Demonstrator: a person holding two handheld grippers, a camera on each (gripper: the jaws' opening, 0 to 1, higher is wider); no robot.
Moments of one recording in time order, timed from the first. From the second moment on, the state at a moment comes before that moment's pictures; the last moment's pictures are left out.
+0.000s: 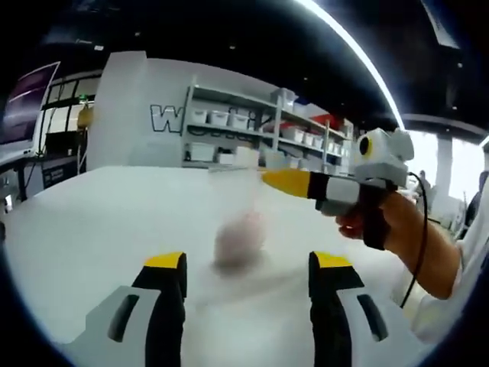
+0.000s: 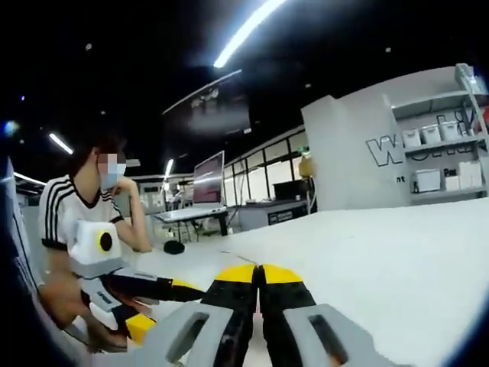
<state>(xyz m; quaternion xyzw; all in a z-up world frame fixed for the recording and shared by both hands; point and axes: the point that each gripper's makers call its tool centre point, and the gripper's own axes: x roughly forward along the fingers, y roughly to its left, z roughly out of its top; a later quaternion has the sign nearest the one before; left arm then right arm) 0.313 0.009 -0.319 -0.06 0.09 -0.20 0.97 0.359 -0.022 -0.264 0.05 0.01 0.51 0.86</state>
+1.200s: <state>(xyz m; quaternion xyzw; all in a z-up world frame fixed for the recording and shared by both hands) 0.289 0.012 -0.303 -0.30 0.07 -0.22 0.93 0.301 -0.010 -0.295 -0.08 0.01 0.54 0.84</state>
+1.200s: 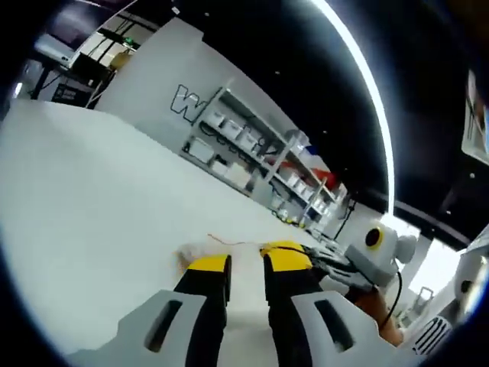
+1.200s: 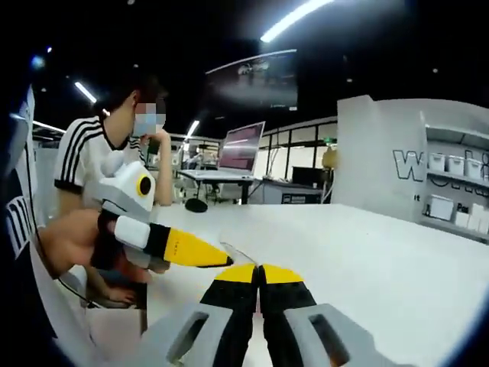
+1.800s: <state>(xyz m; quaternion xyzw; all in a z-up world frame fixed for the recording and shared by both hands) 0.285 0.016 -0.316 -0.36 0.08 -0.22 0.90 0.289 -0.006 -0.308 -0.10 0.01 0.55 0.83</state>
